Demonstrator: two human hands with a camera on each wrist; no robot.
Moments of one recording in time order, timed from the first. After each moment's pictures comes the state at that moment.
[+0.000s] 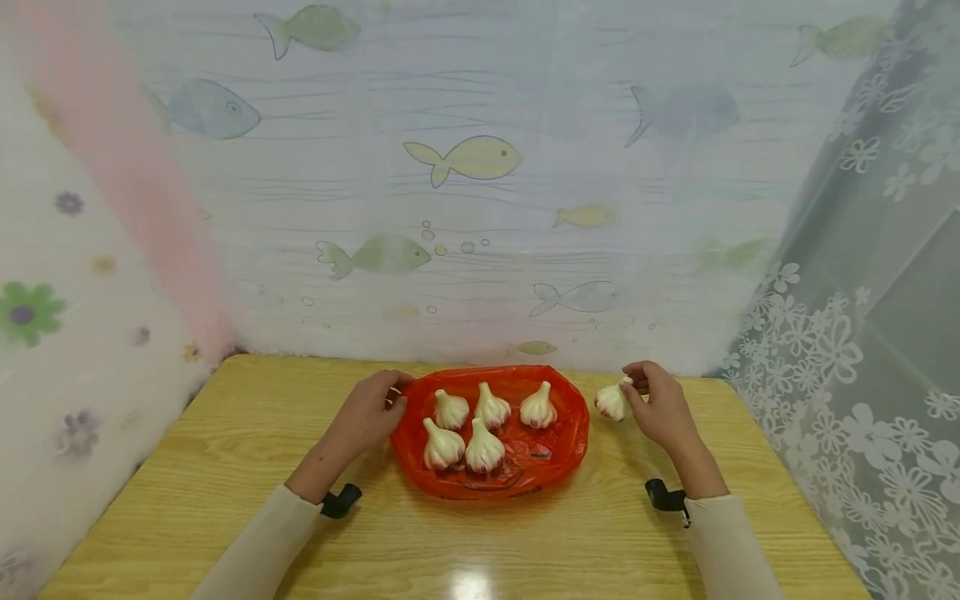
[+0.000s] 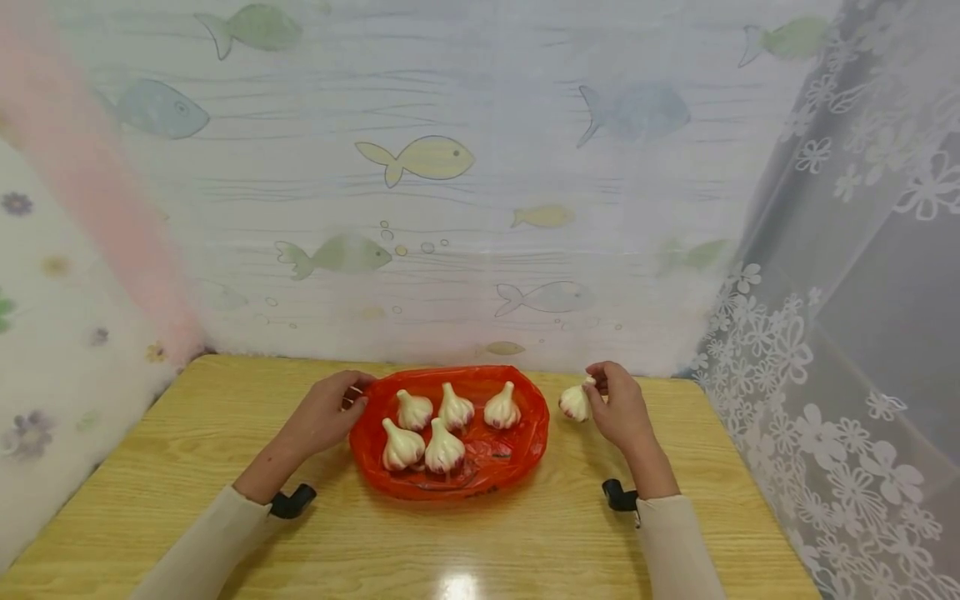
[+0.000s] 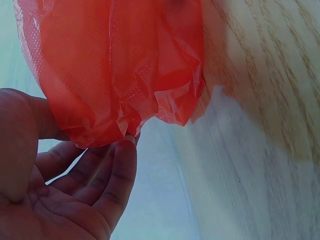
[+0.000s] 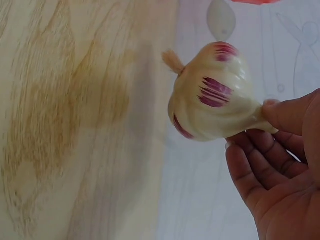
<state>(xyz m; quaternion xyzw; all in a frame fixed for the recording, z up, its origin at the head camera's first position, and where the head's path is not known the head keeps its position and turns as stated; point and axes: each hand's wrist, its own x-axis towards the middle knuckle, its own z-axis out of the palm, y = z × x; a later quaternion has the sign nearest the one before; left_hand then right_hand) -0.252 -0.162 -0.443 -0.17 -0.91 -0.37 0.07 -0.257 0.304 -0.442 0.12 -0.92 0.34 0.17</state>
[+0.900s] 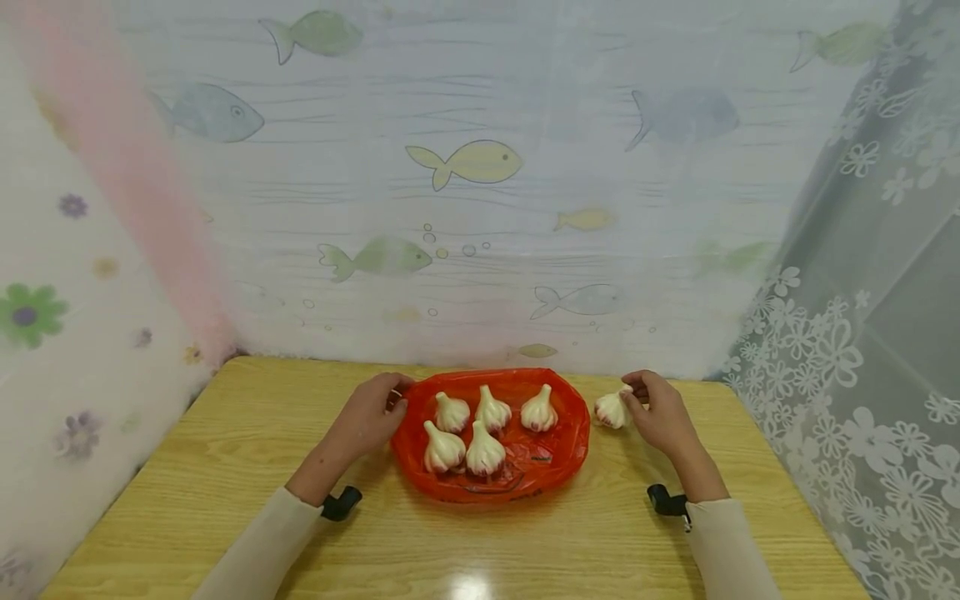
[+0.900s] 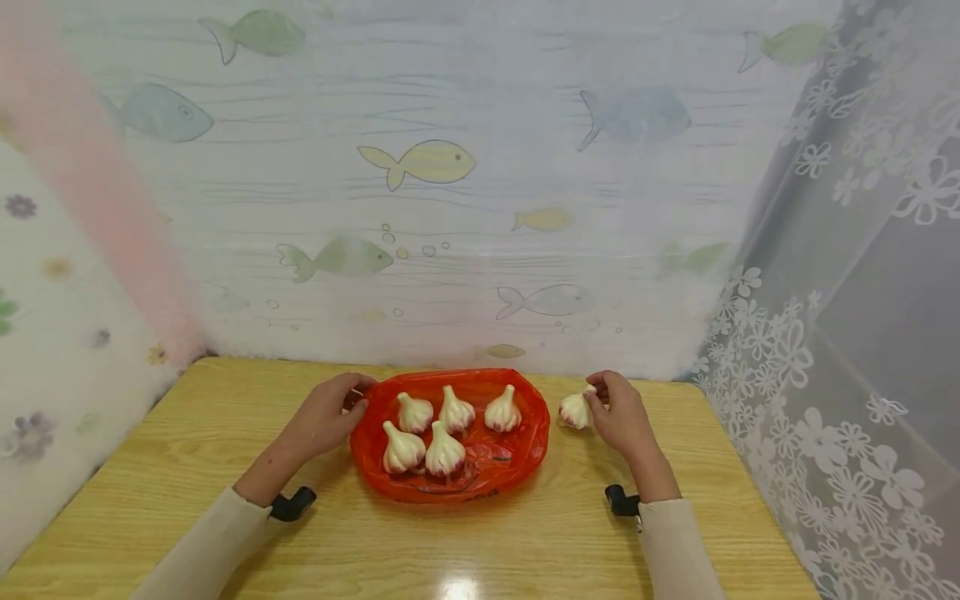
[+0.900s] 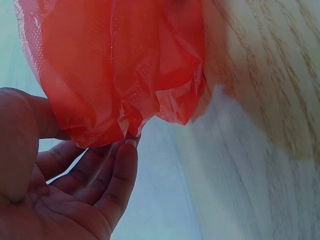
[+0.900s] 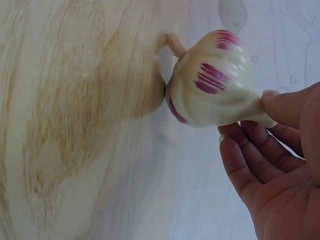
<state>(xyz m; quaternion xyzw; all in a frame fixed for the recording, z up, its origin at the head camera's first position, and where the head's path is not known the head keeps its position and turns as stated) -0.254 -0.163 -0.444 -0.18 -0.91 -0.36 0.08 -0.261 0.312 -0.454 0.12 -0.92 0.34 0.14</state>
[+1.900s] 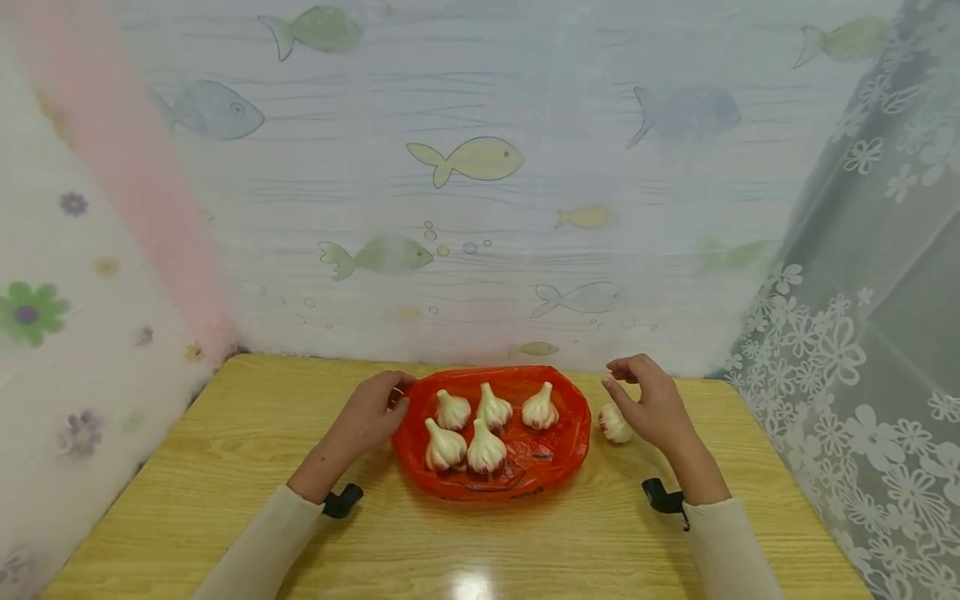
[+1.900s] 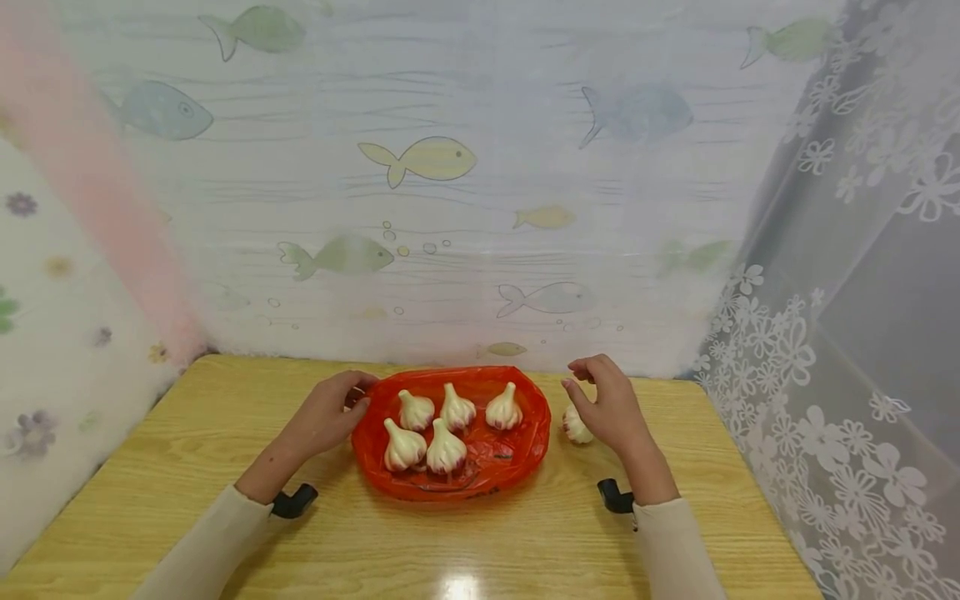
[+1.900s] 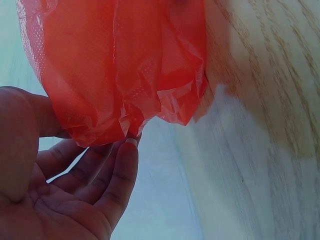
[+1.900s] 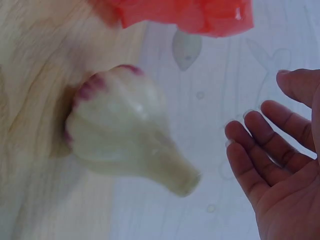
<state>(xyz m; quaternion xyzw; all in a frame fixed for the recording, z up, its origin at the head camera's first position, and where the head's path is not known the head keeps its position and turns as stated) -0.252 -0.162 -0.442 -0.18 -0.91 -0.36 0.08 -0.253 0.284 -0.425 0.22 -0.90 0.30 0.25</state>
